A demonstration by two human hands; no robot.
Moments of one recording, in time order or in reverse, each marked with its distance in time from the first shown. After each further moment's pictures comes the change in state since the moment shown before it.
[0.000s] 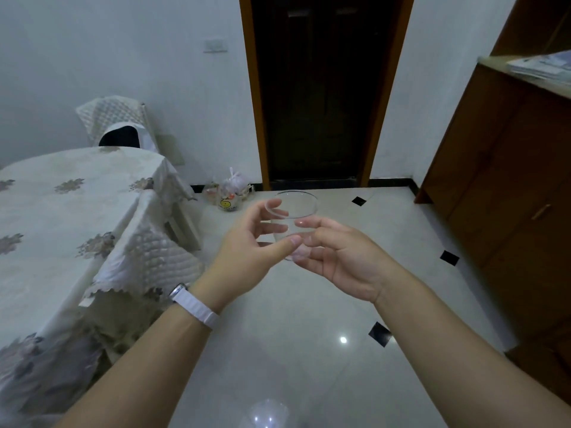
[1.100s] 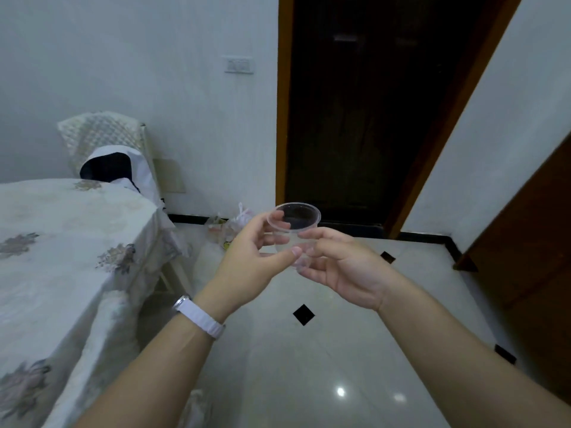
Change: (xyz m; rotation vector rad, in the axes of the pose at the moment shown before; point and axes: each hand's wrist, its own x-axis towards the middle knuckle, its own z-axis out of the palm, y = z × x) left_hand 0.412 -0.159 -0.153 -0.113 0.062 0.005; right_hand 0.456 -0.144 0.009 -0.105 -0.038 0.048
